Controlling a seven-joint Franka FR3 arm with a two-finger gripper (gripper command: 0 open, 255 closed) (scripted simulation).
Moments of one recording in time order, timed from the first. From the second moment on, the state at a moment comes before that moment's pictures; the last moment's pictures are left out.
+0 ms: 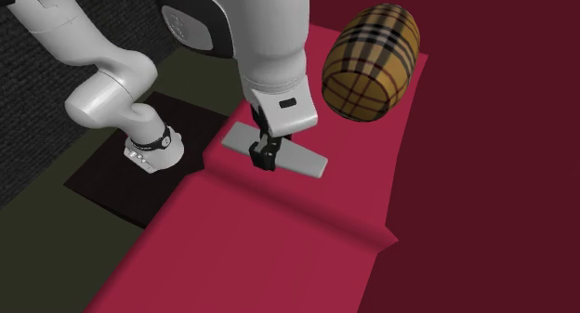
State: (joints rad) arm -0.07 -0.15 -0.03 -1.89 -0.01 1.75 -0.06
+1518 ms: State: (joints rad) arm 0.00 -0.22 0.07 -1.76 0.00 1.54 0.09
